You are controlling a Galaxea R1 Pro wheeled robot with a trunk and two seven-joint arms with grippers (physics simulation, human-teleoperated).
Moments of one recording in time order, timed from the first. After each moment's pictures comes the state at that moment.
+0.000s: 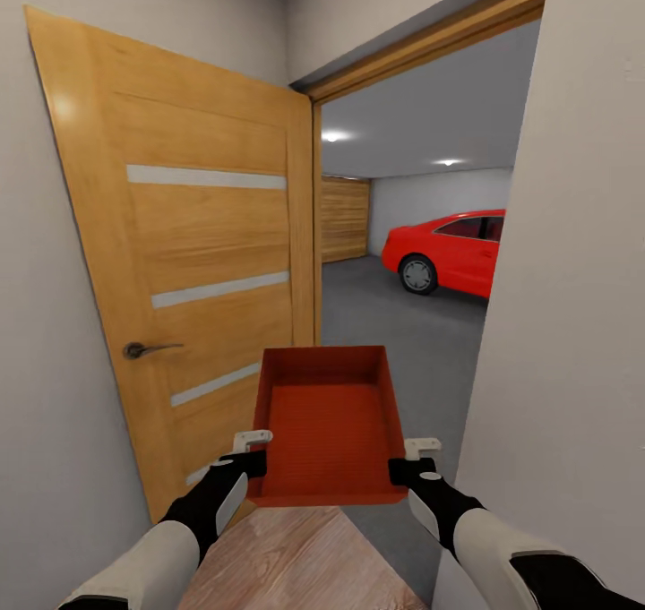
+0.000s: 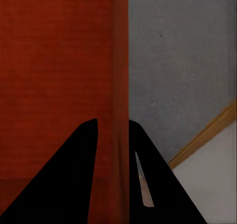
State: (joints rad) left arm -0.69 -0.12 -0.02 -0.42 0.11 0.23 0.17; right arm -0.79 0.08 0.02 -0.11 0.04 -0.03 -0.13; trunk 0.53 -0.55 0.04
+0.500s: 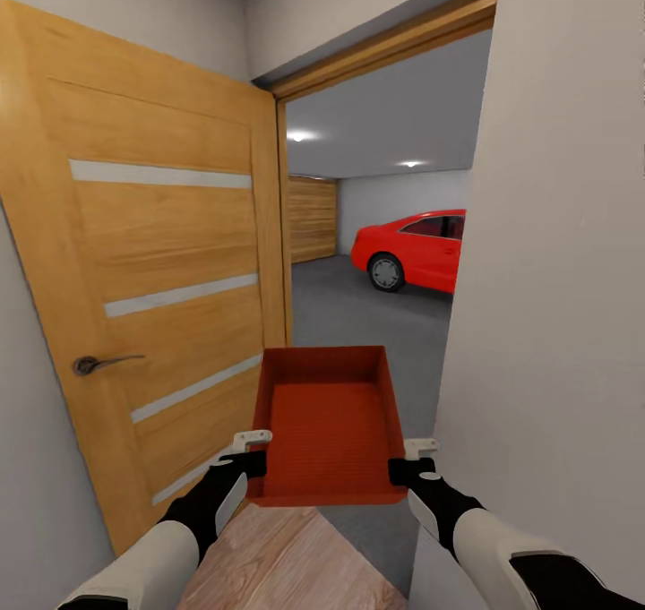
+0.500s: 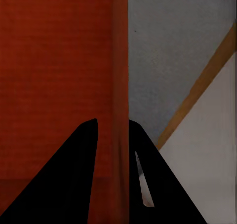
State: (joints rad) left arm -0.69 -0.12 -0.02 -0.42 0.11 0.23 0.16; right arm -0.79 0.08 0.02 -0.11 0.03 -0.03 -0.13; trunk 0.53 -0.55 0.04
